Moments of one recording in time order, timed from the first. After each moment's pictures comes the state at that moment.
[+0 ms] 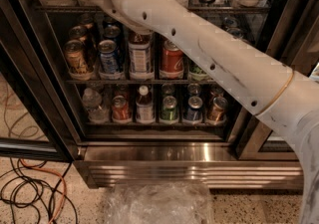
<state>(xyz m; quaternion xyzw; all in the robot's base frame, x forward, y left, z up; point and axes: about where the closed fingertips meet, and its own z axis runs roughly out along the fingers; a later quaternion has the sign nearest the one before) 0.684 0.227 1.123 -0.33 0.51 0.29 0.74</state>
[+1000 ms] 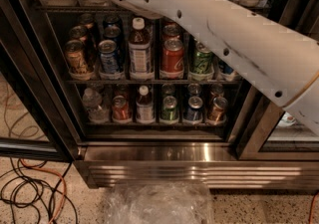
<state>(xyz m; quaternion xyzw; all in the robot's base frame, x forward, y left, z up) 0.672 0.219 1.126 -0.36 0.56 0.27 0.70</state>
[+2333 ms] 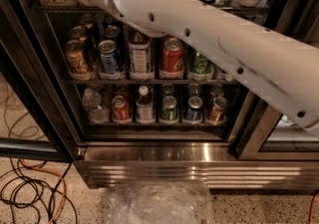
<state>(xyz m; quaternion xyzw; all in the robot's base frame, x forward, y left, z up) 0.647 0.211 1.115 -0.33 0.57 0.28 0.70</state>
